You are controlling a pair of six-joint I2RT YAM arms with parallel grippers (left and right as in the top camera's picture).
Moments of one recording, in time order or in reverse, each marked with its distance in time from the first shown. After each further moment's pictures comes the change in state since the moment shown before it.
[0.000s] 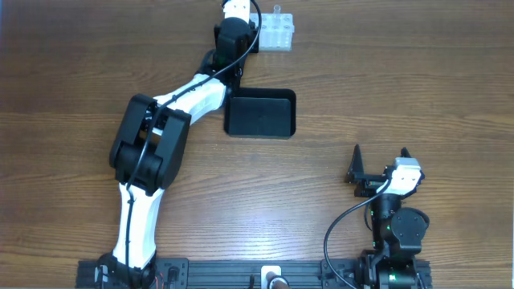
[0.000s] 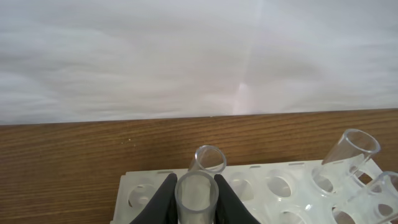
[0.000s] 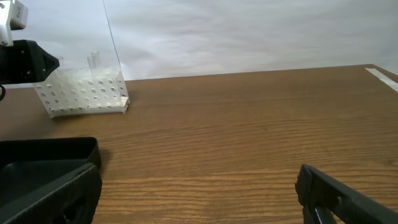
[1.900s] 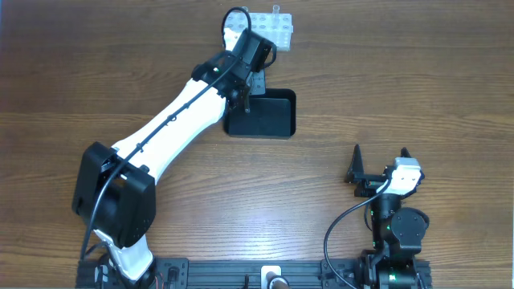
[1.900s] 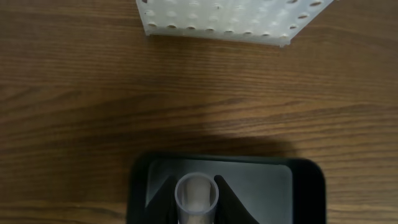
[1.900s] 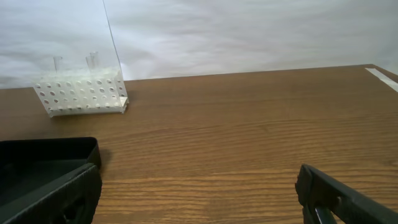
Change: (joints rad) left arm -0.142 -0.372 0.009 -1.066 0.026 -0.401; right arm 0.000 0.000 0.000 0.000 0.000 -0.001
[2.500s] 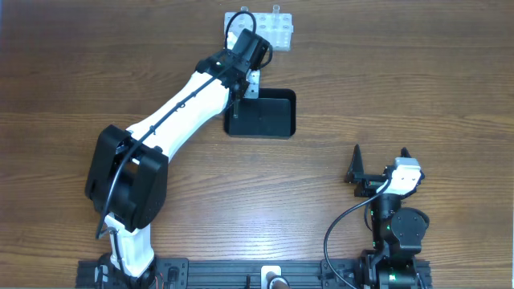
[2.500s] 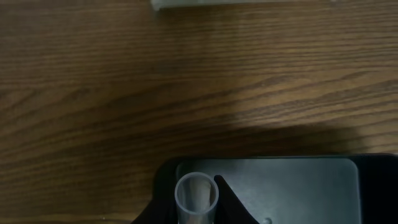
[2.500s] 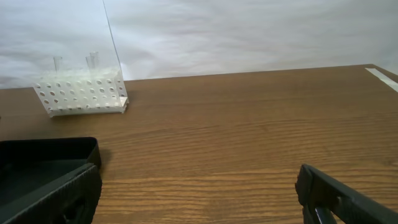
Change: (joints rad) left arm 0.035 0.103 0.041 -0.047 0.001 0.127; right arm 0.000 0.000 0.000 0.000 0.000 0.000
